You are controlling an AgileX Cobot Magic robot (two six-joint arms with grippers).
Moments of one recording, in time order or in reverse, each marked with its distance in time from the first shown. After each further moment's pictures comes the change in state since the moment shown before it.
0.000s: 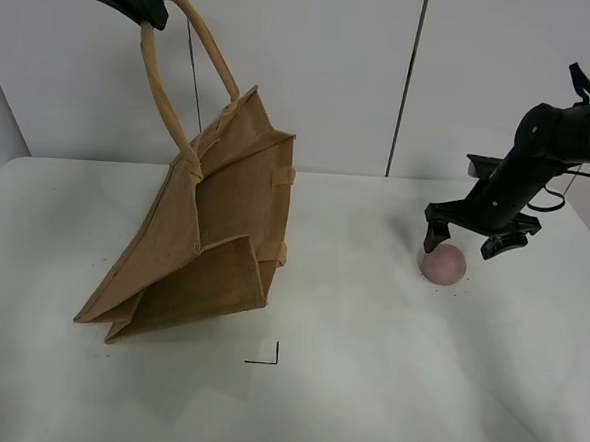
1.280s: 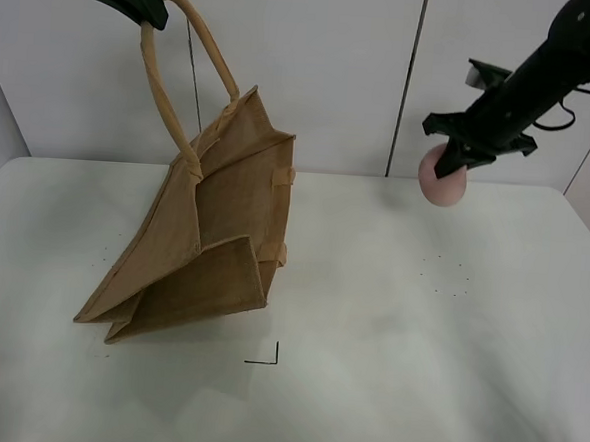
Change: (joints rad) left arm 0.000 0.000 0.000 0.000 0.000 0.001; right arm 0.058 -0.092 -0.361 0.178 0.301 -0.145
